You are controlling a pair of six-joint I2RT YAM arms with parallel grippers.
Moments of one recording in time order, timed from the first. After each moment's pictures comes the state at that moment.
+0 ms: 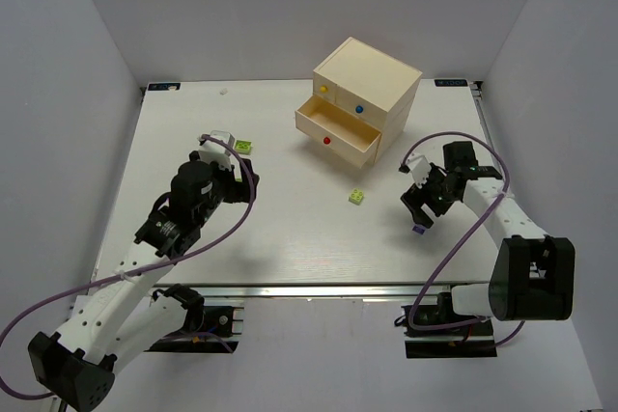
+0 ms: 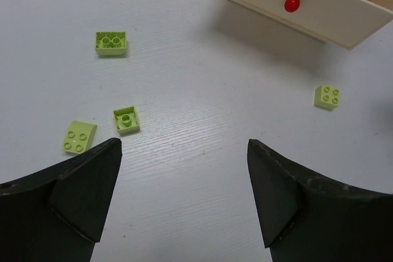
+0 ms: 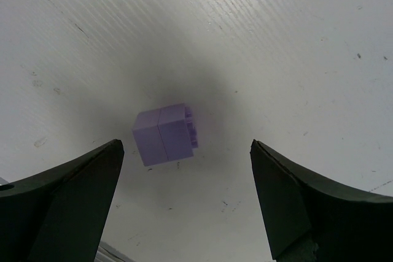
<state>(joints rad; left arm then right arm) -0.51 0.81 0.76 -0.29 -0.17 -0.18 0.05 1.32 0.85 -0.71 -0.31 -0.80</state>
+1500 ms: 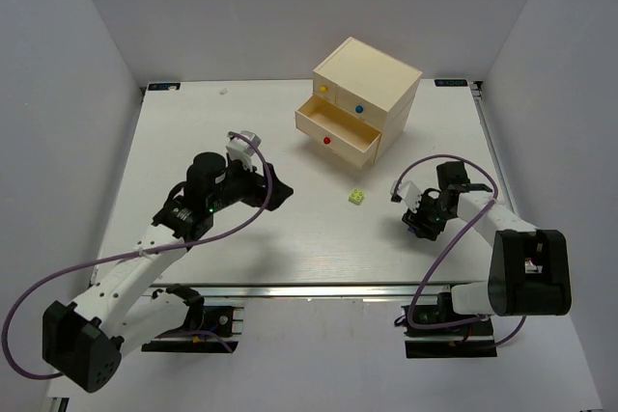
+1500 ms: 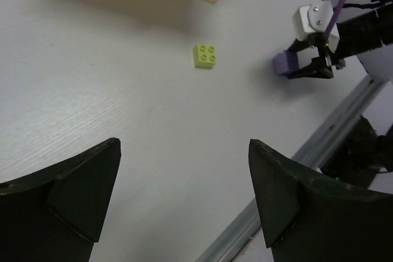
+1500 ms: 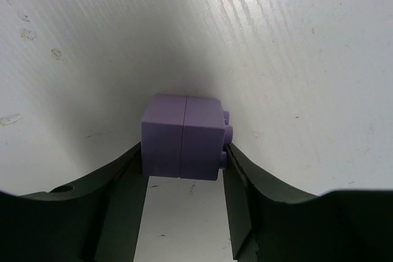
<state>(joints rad) -0.50 0.94 0.76 -0.18 0.27 -0.29 0.06 1.35 0.67 -0.61 -0.35 -1.08</state>
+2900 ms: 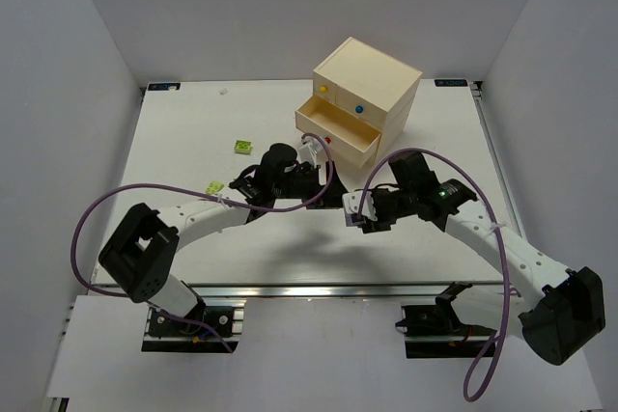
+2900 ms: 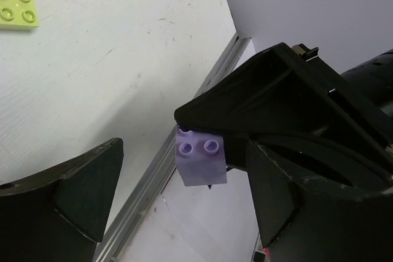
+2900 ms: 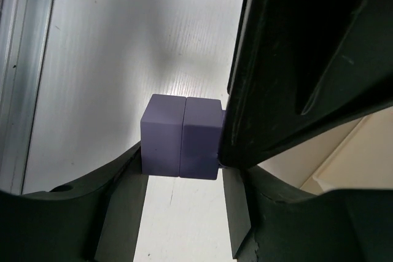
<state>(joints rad) -0.74 1.52 0.91 0.21 0.58 -0.82 0.61 1.12 0.89 -0.68 -0.64 -1.15</state>
